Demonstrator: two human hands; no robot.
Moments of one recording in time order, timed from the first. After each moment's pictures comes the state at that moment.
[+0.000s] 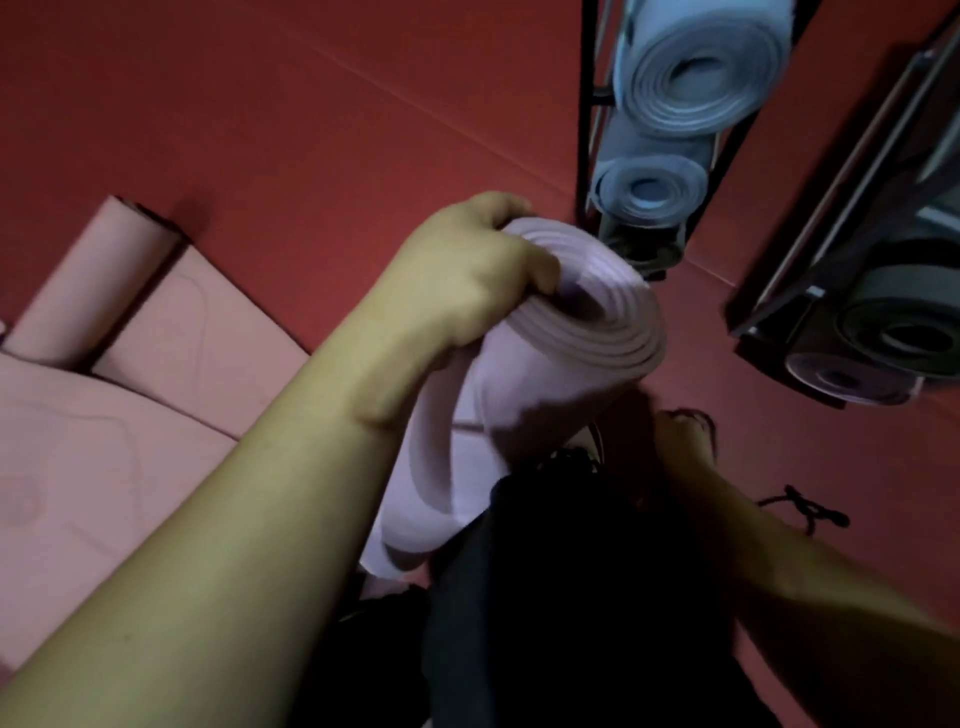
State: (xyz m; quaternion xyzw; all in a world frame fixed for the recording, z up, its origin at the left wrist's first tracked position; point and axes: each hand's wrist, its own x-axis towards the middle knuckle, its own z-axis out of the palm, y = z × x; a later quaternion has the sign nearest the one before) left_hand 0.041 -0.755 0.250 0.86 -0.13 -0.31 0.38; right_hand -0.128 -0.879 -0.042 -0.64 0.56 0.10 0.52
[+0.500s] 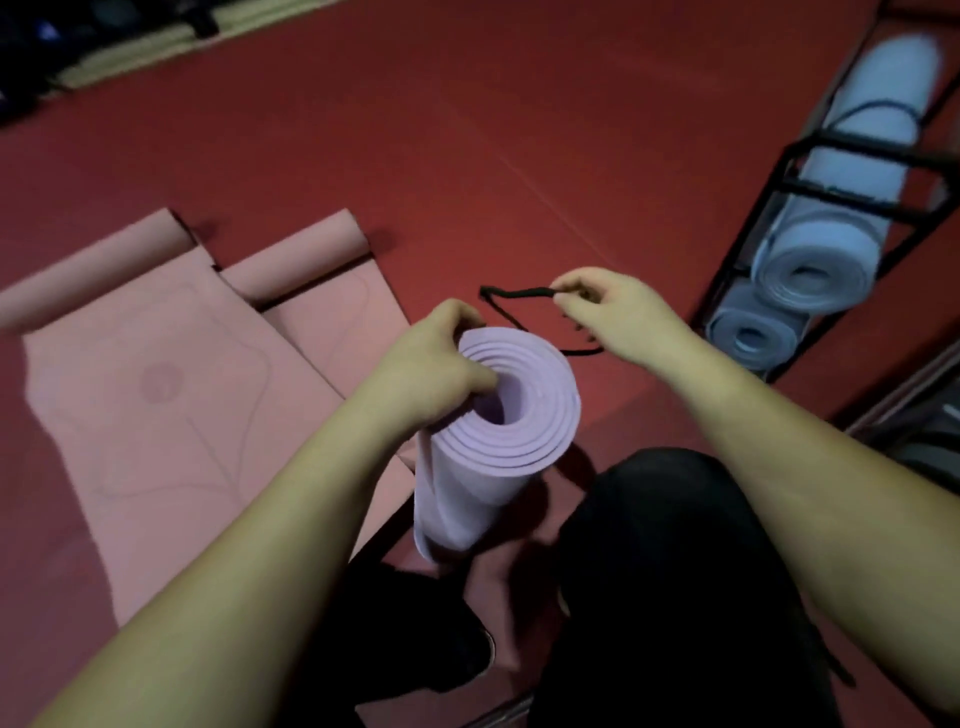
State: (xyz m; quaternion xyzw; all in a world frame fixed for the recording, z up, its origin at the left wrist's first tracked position) left_hand -0.031 -0.522 0.332 0.90 -0.05 -0.18 0.39; right_hand 0.003 -0.743 0.268 -0.87 0.01 0.00 0.49
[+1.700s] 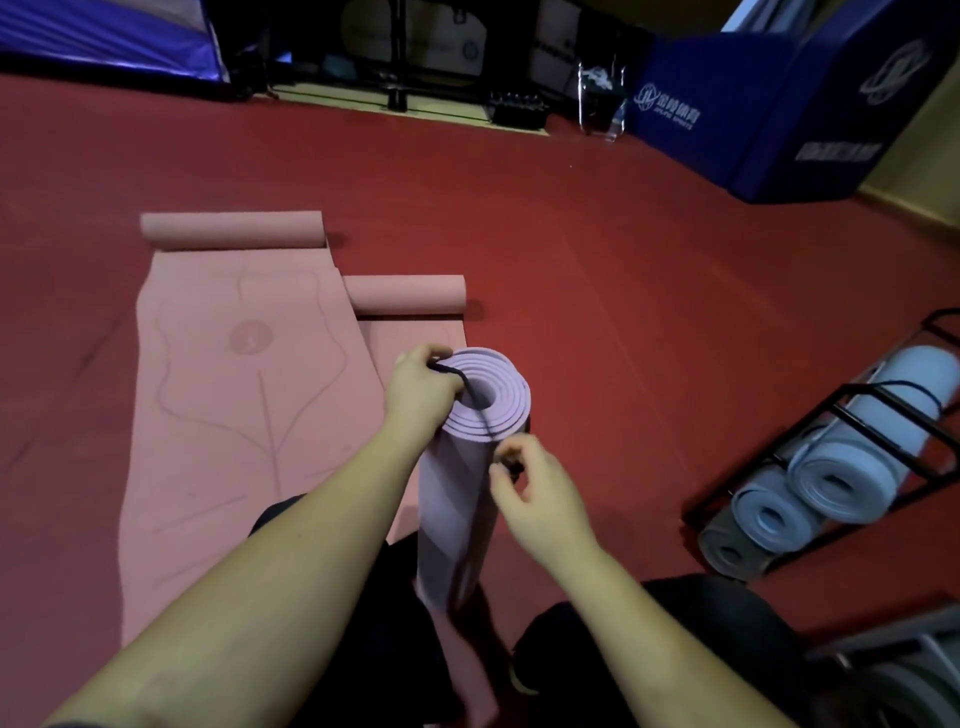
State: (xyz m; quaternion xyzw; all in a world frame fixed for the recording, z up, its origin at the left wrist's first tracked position) left_hand -0.059 -0.369 0.305 0.79 0.20 0.09 0.57; right_hand -0.140 -0.540 0.287 -0.89 -0.19 -0.07 0.40
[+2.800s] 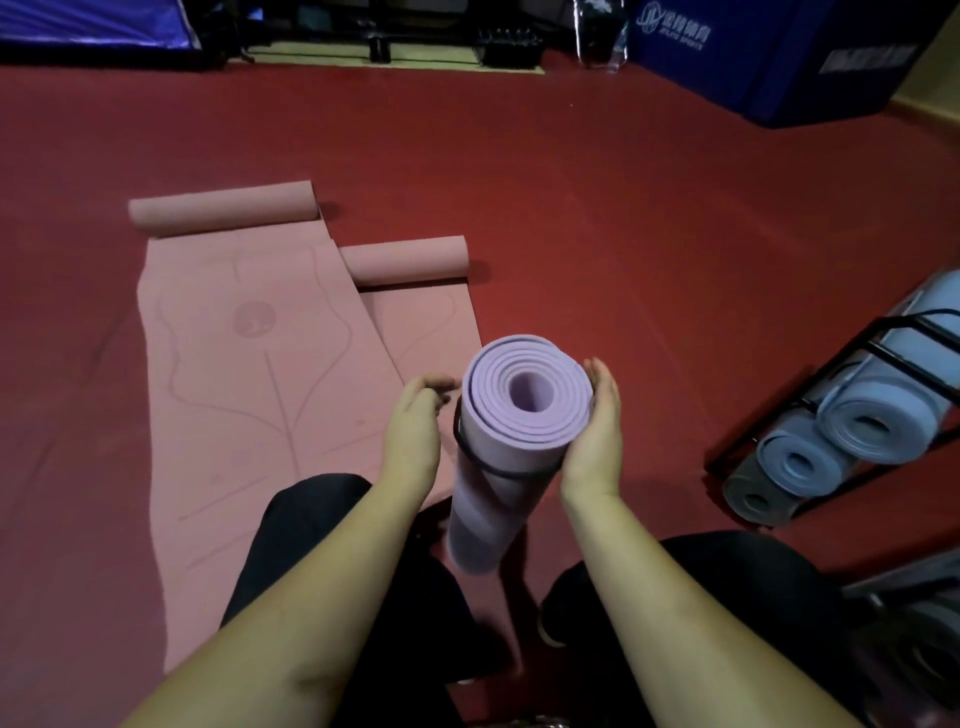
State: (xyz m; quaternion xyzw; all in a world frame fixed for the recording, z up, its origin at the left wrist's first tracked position) left_hand -0.107 -0.380 0.260 0.66 0.19 0.07 0.72; right_hand -0.098 -0.538 0.271 -0.61 0.16 -0.11 0.77
